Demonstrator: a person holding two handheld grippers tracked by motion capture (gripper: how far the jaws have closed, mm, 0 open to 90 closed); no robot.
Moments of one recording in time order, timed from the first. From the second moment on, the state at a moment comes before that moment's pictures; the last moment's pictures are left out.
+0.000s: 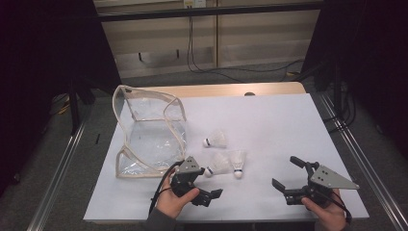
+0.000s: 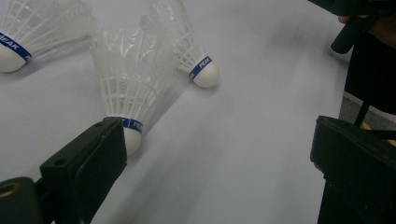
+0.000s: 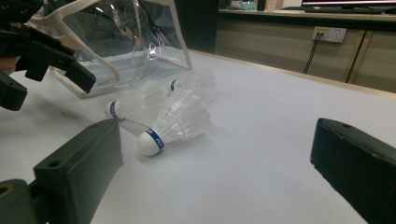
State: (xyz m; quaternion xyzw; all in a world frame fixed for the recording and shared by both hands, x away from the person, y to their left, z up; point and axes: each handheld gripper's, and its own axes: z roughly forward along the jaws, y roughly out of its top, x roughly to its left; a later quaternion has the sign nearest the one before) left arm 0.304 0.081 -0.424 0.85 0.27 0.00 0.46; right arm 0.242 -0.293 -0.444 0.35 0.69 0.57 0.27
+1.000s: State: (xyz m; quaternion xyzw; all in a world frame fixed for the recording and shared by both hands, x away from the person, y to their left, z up) left arm 0.298 0.116 -0.426 0.84 0.26 0.00 0.47; right arm 0.242 -0.293 -0.444 0.35 0.69 0.57 0.27
